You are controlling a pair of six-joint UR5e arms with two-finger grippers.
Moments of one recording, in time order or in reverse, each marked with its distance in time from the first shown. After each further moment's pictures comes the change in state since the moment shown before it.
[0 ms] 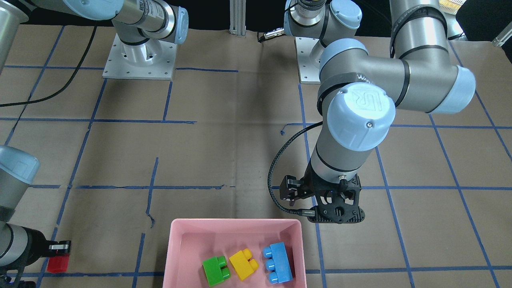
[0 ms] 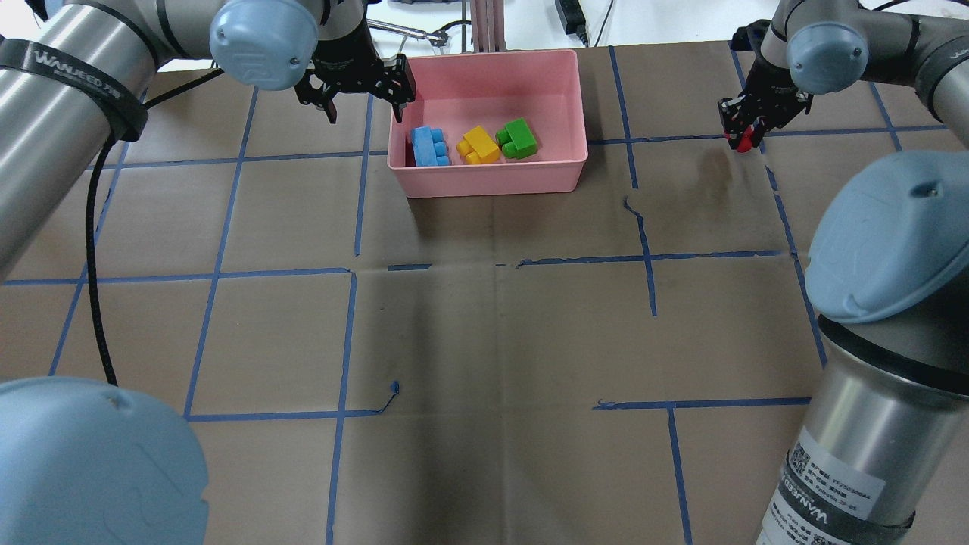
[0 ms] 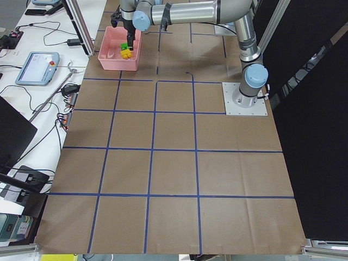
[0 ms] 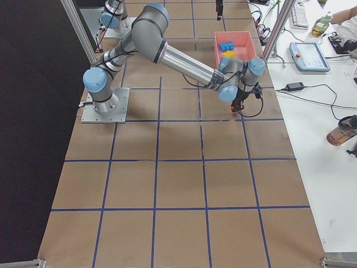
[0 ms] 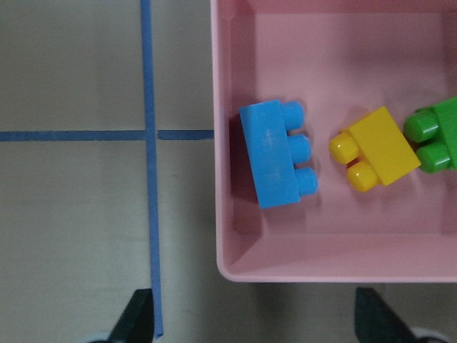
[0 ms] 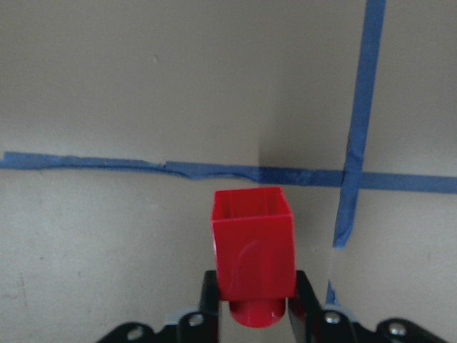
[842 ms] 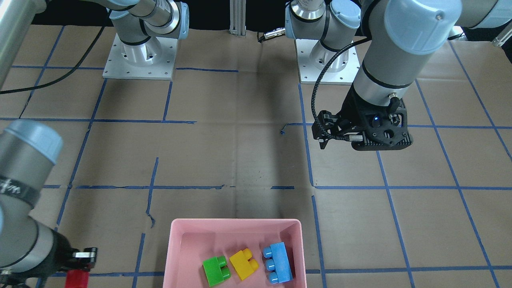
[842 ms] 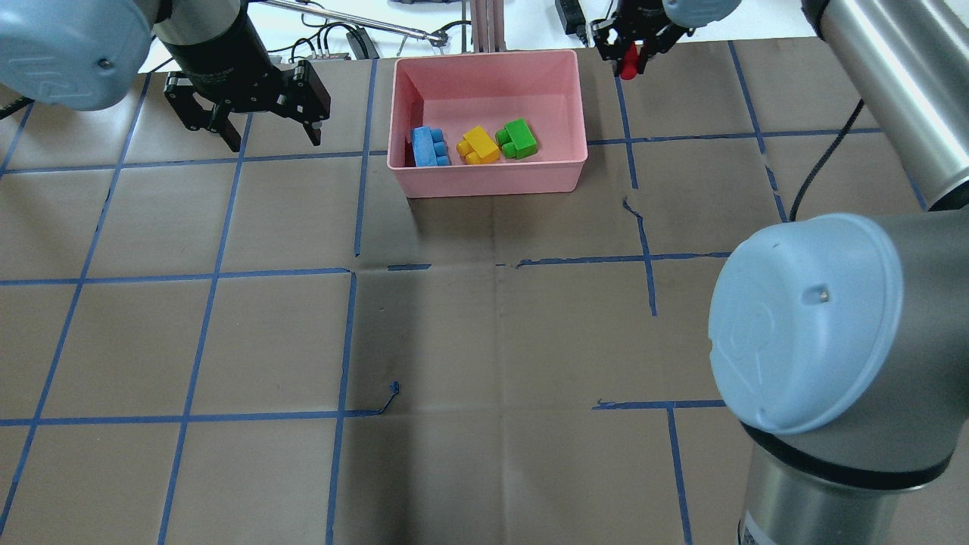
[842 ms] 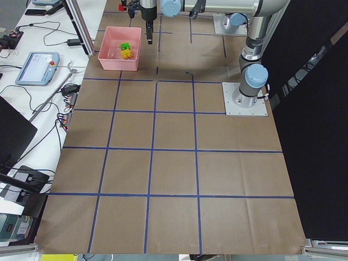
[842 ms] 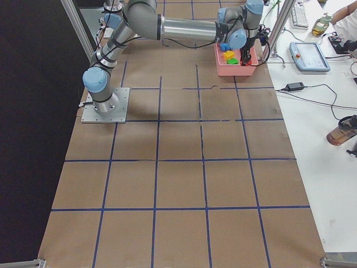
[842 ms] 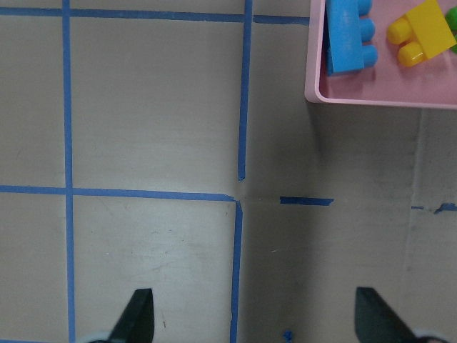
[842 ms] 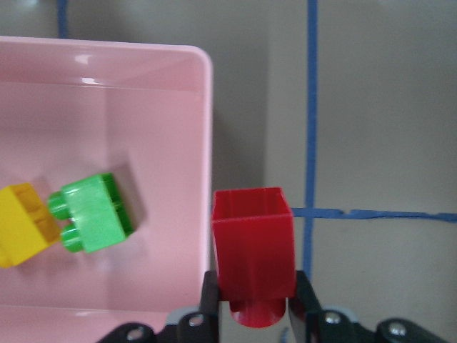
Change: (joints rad) left arm 0.094 0.272 -0.167 -0.109 -0.016 0.021; right arm 0.343 -0.047 -0.189 0.081 0.010 0.366
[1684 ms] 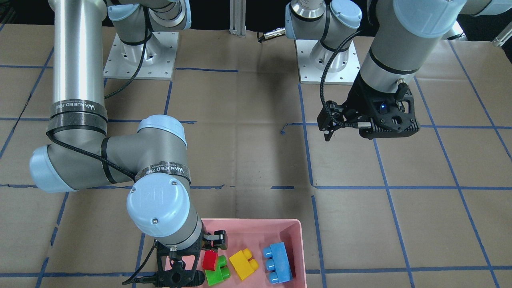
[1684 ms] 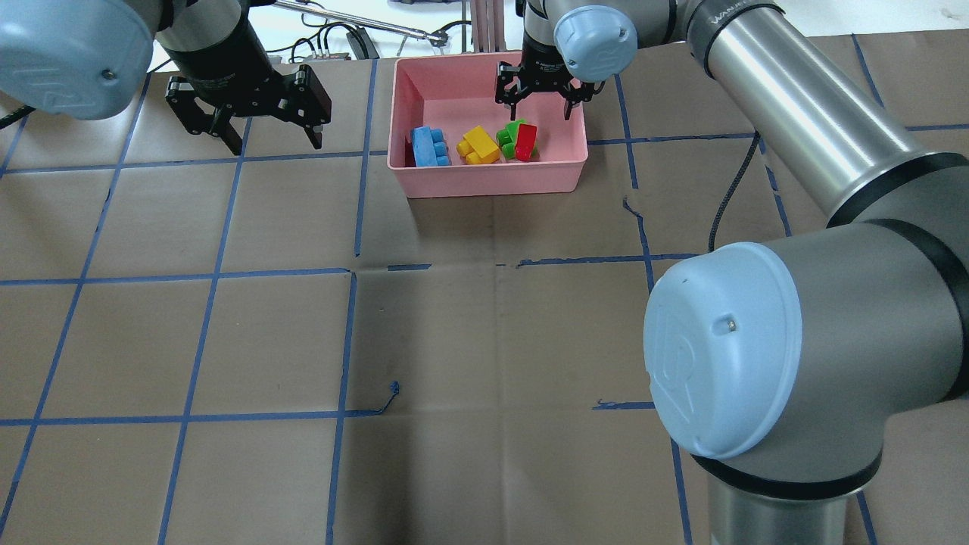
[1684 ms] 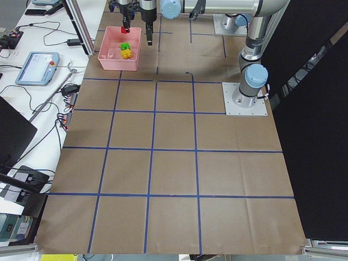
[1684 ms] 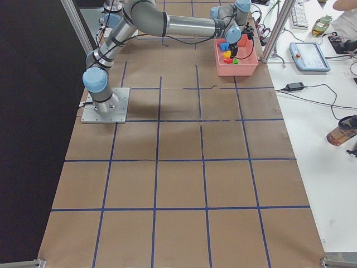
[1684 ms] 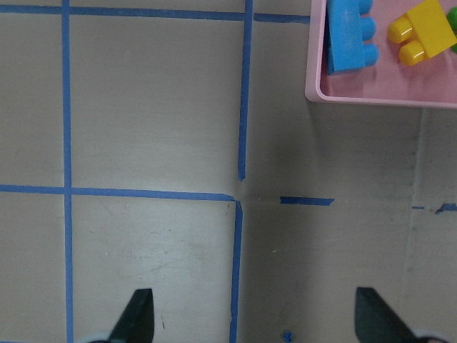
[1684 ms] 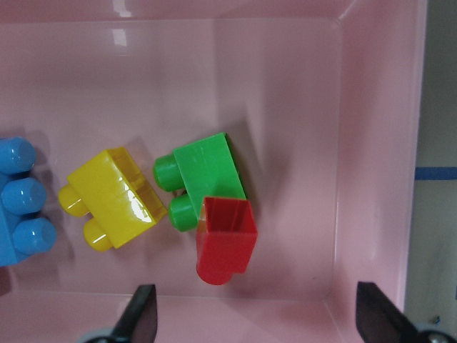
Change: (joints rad) left arm -0.001 0.017 -0.023 0.013 0.002 -0.001; right arm 0.081 0.058 0.030 -0.023 0.074 0.123
